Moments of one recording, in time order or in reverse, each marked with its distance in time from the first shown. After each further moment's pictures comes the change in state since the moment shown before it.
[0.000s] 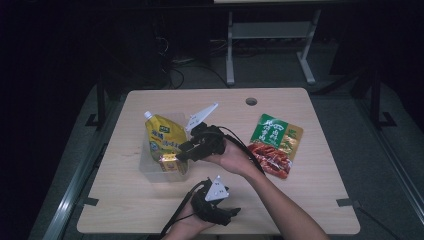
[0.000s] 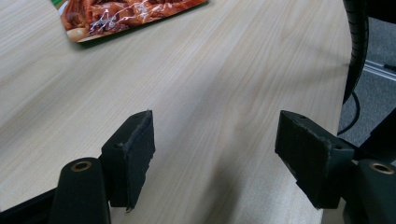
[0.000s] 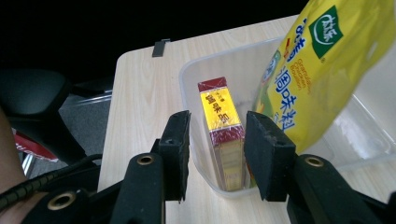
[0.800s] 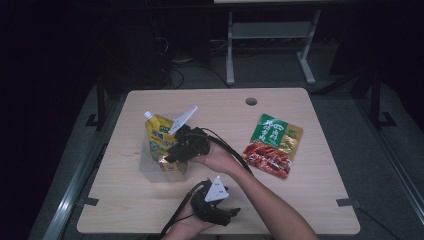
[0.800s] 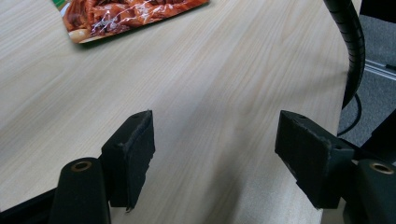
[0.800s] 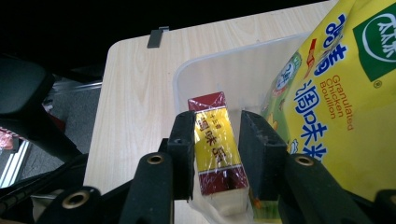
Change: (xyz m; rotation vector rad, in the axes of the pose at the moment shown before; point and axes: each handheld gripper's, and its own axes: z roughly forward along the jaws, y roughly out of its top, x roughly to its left) left arm -0.001 0.000 -0.001 0.001 0.006 0.022; right arm -0.003 0.015 0.042 0.072 0.014 -0.030
